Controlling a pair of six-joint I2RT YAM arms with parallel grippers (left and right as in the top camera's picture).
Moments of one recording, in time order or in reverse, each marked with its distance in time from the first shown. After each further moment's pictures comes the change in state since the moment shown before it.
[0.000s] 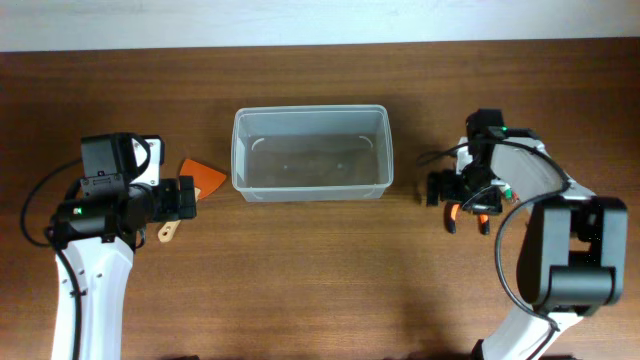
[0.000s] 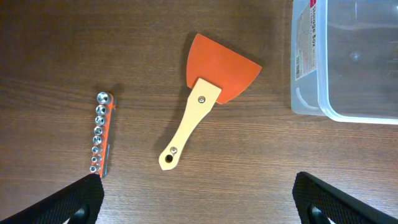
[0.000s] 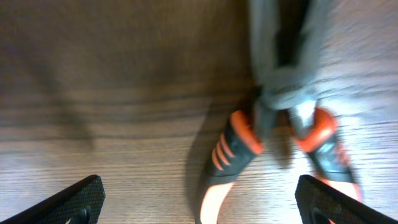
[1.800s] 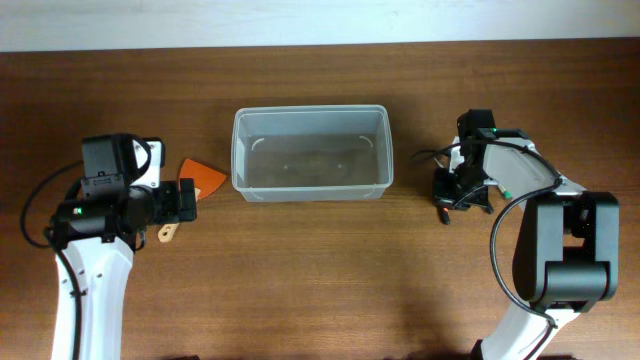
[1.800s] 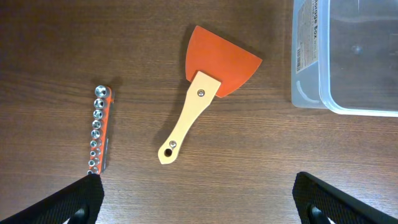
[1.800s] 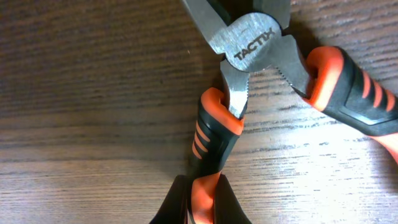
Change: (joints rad) left arm 0.000 0.000 0.000 -0.021 0.000 0.000; right arm 0.023 0.012 -0.003 0.061 -0.016 0.055
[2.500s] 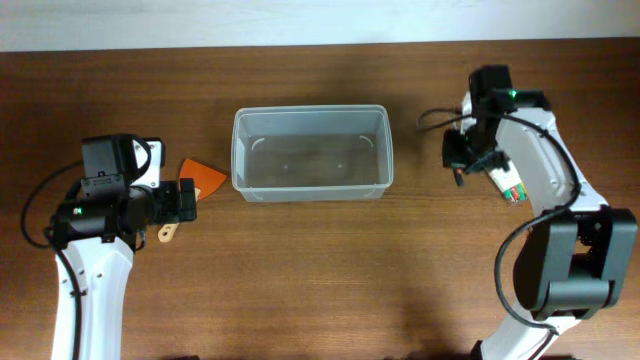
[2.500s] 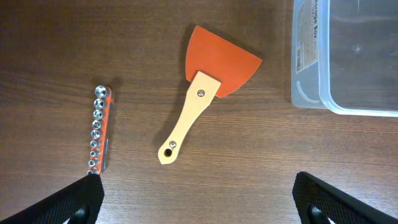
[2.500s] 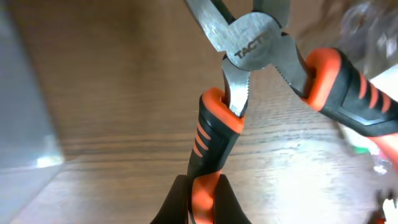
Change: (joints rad) left arm 0.000 0.000 0.000 0.000 0.000 0.000; right arm 0.021 -0.042 0.314 -0.207 0.082 -0.043
